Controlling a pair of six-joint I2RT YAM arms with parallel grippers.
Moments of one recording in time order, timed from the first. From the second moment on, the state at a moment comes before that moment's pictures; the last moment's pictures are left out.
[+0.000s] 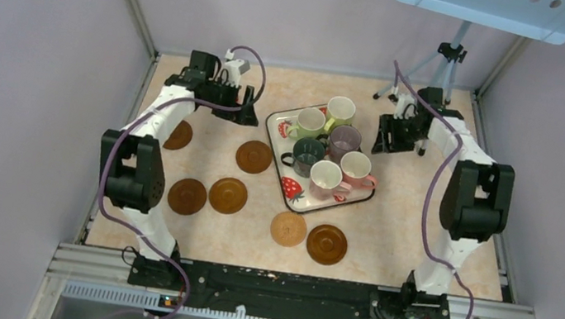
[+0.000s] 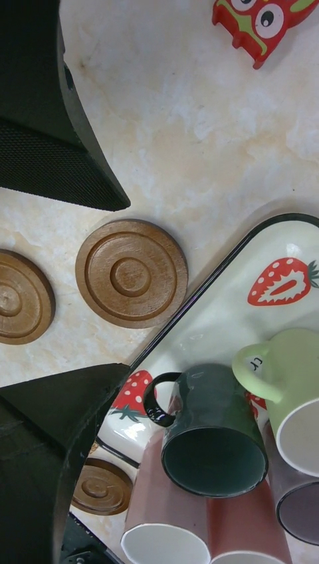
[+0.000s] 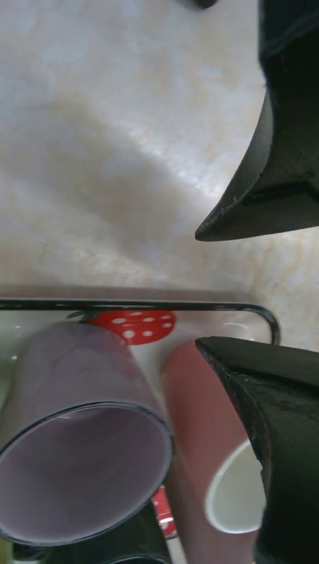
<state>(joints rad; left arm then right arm) -0.09 1.75 1.46 -0.60 0.59 0.08 0.04 1.83 1.42 -0.71 -0.44 -0.18</state>
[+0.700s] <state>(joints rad) -0.10 1.91 1.46 -0.45 0.66 0.09 0.17 2.11 1.57 -0.61 -0.43 -0.15</state>
